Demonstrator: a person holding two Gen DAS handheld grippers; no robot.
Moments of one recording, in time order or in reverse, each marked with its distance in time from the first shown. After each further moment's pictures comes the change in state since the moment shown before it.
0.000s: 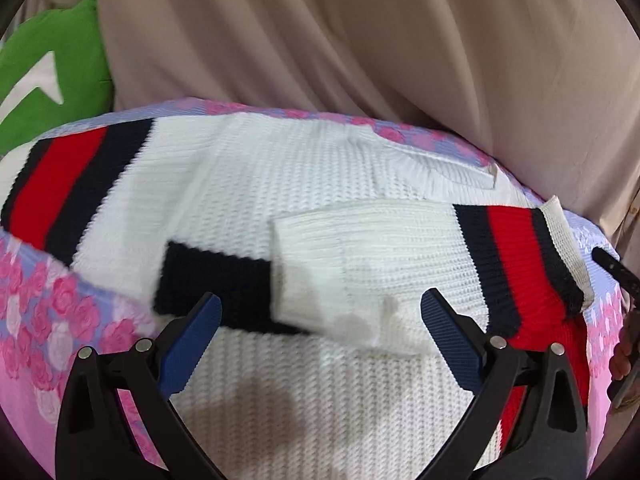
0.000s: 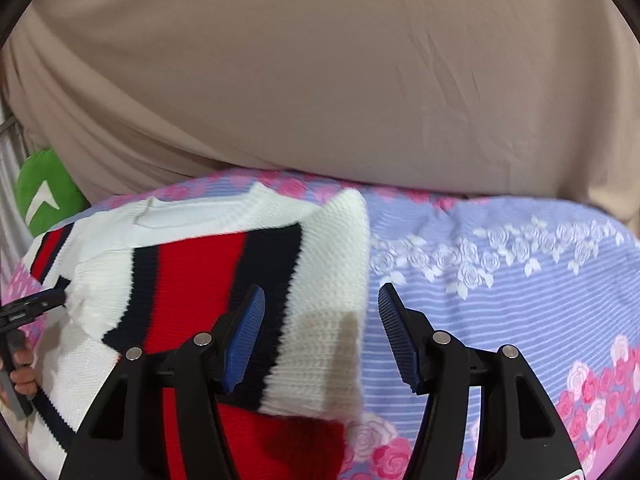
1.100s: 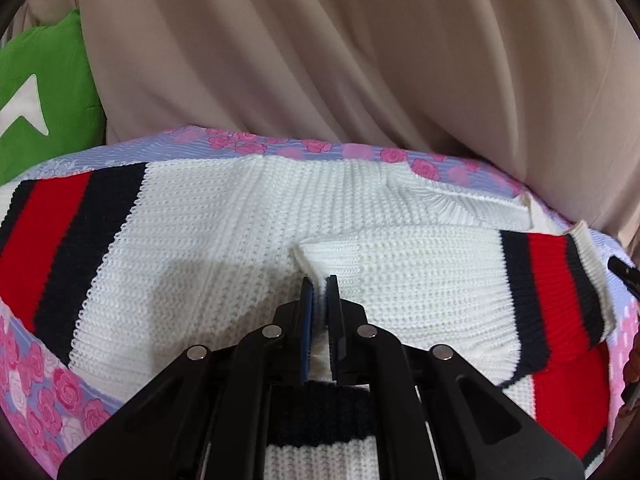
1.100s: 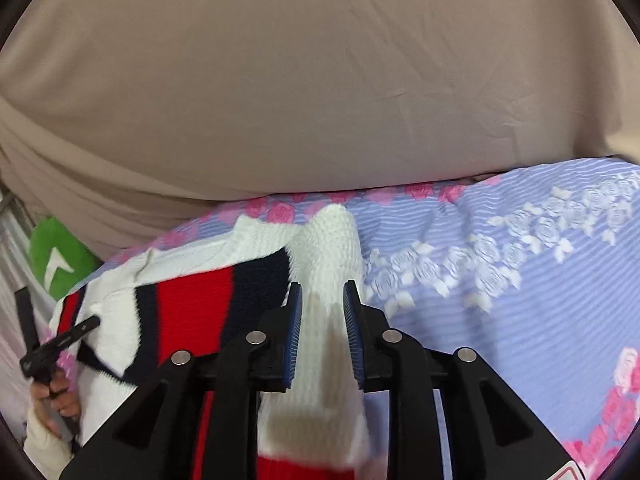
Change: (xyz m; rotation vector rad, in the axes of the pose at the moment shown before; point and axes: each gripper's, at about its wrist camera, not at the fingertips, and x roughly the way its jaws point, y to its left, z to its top) left arm 0.037 0.024 0.044 0.037 -0.037 0.001; right arm 0.012 -0.030 0.010 0.190 -0.029 0.113
